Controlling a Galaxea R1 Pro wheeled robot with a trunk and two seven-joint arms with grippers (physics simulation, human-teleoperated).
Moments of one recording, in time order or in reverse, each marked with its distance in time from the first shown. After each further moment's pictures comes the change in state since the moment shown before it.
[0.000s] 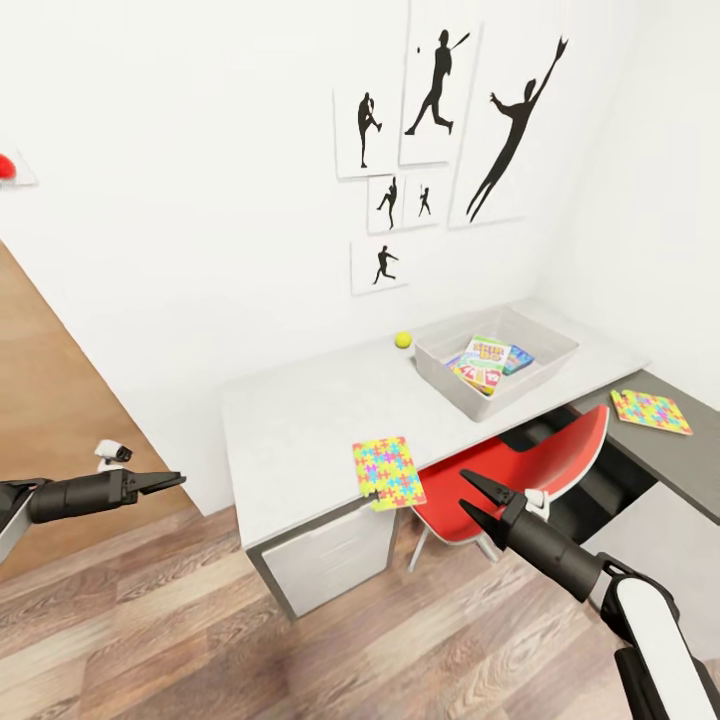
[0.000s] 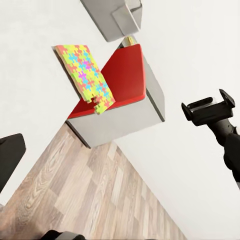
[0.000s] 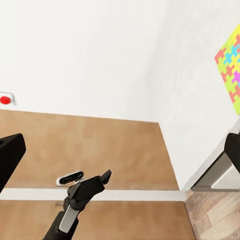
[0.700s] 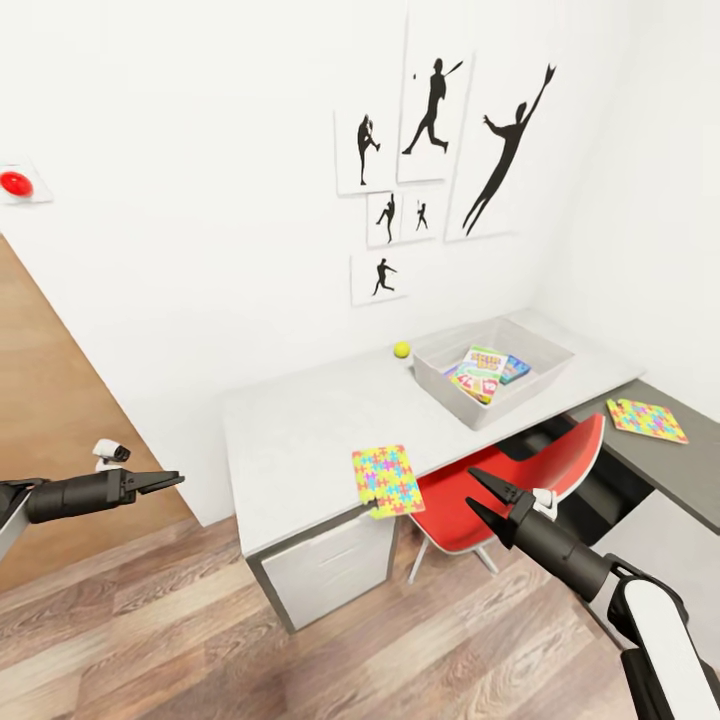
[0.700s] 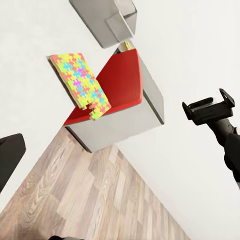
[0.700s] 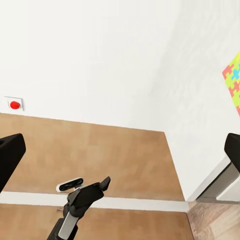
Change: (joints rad) left arm 0.000 0.005 0.002 -0.001 0.001 0.002 0.000; right arm 0.000 0.001 -0.031 0.001 0.004 0.000 0.010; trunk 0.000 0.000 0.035
